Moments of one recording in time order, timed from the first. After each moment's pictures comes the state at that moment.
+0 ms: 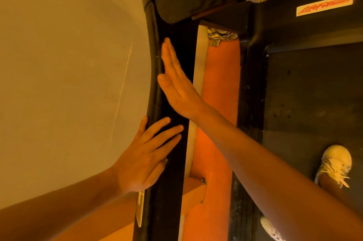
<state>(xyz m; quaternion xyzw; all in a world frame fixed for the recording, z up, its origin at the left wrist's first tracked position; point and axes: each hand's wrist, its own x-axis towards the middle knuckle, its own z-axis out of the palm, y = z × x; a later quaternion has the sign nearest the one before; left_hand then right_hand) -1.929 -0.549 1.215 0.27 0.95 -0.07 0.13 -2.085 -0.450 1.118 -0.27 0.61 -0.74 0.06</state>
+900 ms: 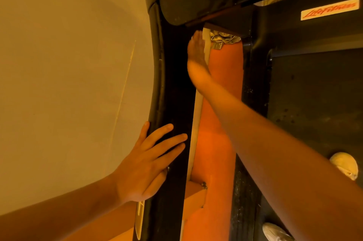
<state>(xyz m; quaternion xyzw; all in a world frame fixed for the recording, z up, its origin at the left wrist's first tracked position) -1.929 -0.551 1.212 0.27 0.95 -0.05 0.12 -2.173 -0.457 1.111 -0.01 0.59 -0.78 0.22</state>
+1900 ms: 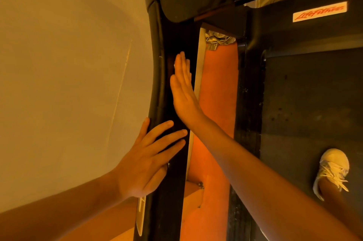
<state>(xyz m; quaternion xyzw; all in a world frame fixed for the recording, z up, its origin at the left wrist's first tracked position) -1.927 -0.552 1.210 0.27 0.96 -0.01 0.12 -2.070 -0.462 1.115 -0.13 0.62 -0.77 0.14</state>
